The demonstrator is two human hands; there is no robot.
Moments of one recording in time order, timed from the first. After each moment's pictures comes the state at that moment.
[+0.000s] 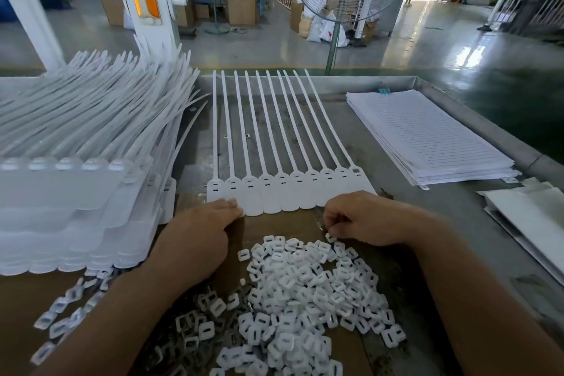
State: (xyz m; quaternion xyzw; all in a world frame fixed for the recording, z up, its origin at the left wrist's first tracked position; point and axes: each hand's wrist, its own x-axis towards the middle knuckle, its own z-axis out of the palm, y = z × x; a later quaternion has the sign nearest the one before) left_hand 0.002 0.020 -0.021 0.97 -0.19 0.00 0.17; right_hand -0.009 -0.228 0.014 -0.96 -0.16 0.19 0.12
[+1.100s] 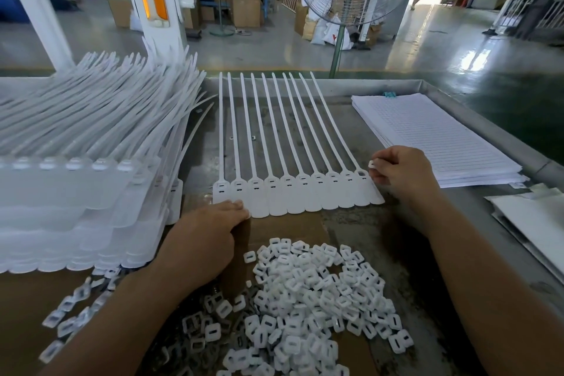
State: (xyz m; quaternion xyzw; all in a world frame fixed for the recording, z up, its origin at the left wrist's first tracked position) left_hand 0.001 0.019 -0.021 0.97 -0.19 0.01 0.17; right_hand 0.037 -0.280 -0.003 -0.87 0.15 -0.16 0.45
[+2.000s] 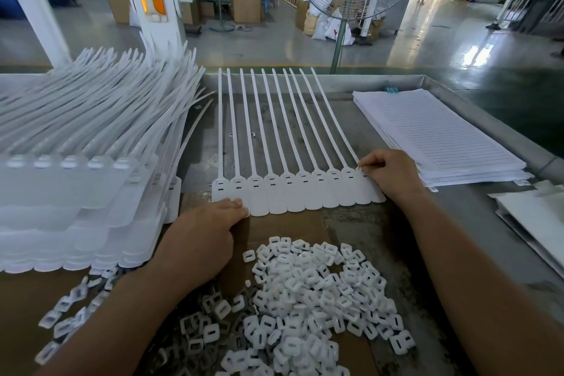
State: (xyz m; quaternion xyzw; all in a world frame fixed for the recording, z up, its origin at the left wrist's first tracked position) left_hand 0.000 0.022 -0.026 0.96 -0.20 0.03 0.17; right_hand 0.051 -0.274 -0.025 -0.91 0.13 -0.13 0.37
